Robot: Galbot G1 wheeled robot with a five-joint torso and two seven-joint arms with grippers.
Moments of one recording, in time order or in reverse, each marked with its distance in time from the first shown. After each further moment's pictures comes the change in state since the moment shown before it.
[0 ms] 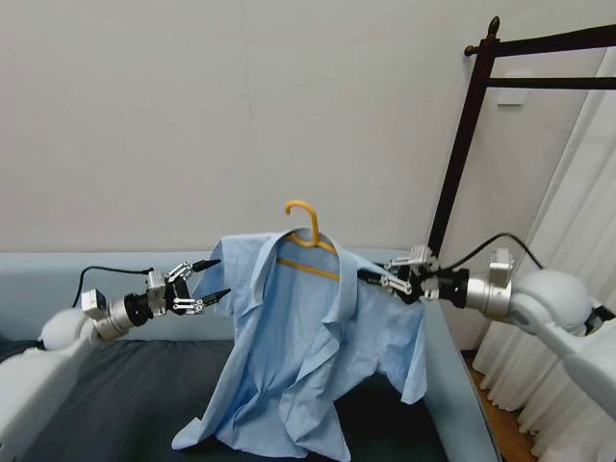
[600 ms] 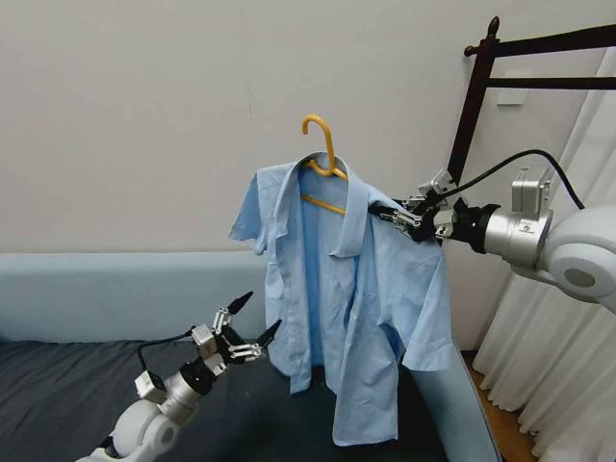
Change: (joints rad) left arm 0.277 -0.130 0.032 -0.386 0.127 0.017 -0.340; right arm 0.306 -0.066 -0.179 0.147 0.268 -0.268 0.439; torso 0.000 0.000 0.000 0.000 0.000
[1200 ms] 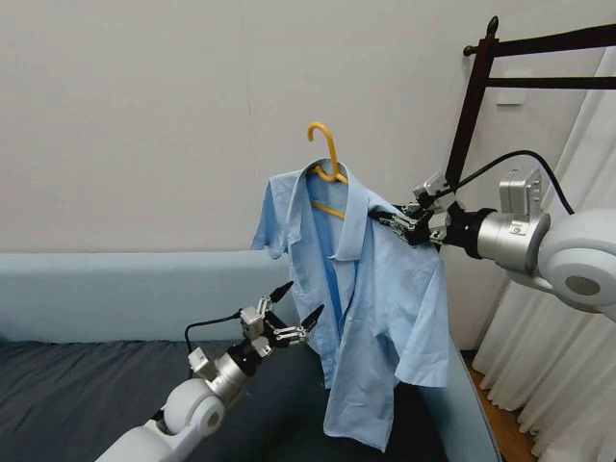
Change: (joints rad) left arm -0.286 -0.125 0.248 0.137 0.008 0.073 -0.120; right arm -0.011 0.043 0.016 0.014 0.041 -0.078 0.110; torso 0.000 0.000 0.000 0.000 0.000
